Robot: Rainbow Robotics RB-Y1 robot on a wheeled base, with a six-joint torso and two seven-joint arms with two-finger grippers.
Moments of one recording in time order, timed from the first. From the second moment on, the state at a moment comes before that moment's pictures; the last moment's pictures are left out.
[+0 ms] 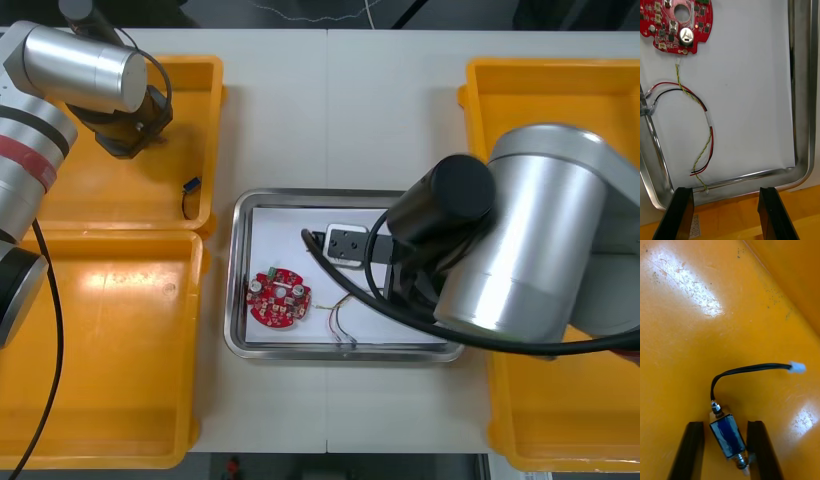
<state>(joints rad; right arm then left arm) -0.70 -0.59 0.67 -2.32 -0.55 1.92 1.78 -1.03 0.51 -0.21 -0.82 0.38 1.12 -0.51</state>
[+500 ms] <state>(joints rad) -0.69 -0.66 0.24 -2.37 -0.84 1.92 1.78 -1.03 0.50 -0.21 -0.81 0.38 1.12 -0.51</state>
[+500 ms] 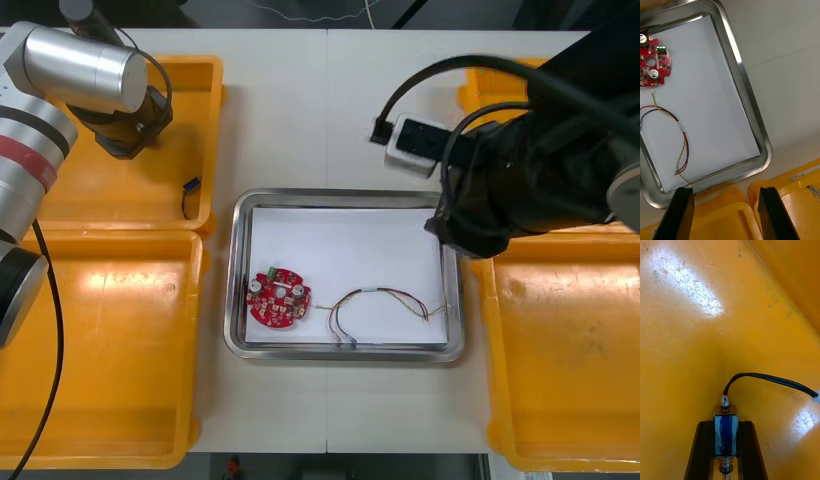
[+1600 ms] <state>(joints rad) -0.57 -0.73 -0.25 -2.09 -0.74 1.92 1.70 -0.95 0.51 -0.11 -1.52 0.51 1.86 -0.57</state>
